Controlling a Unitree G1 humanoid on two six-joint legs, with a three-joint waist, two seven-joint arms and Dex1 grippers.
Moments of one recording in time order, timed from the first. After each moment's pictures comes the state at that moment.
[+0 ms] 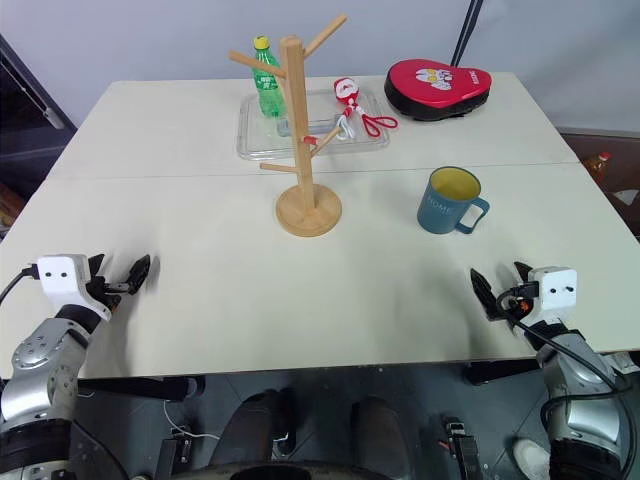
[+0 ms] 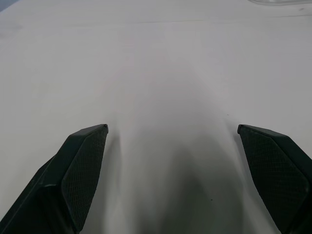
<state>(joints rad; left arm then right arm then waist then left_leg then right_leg) 0.01 0.47 0.42 0.09 -0.36 0.15 -0.38 0.07 -0.50 -0.43 0.14 0.37 0.03 0.58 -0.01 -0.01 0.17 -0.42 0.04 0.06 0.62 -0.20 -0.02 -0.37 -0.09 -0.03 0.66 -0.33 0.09</state>
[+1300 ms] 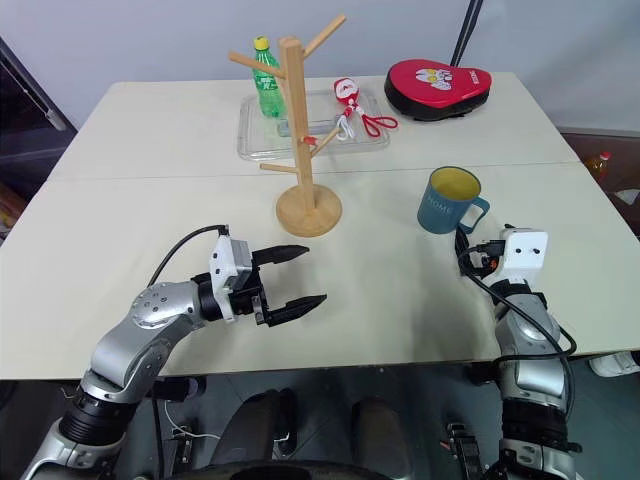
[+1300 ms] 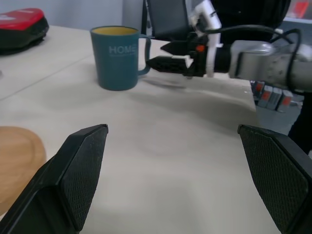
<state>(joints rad) -0.17 0.45 -0.20 -0.39 -0.44 0.32 -0.83 -0.13 -0.37 -0.33 0.12 0.21 0.03 0.25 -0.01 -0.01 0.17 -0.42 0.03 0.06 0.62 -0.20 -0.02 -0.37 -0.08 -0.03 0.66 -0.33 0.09</state>
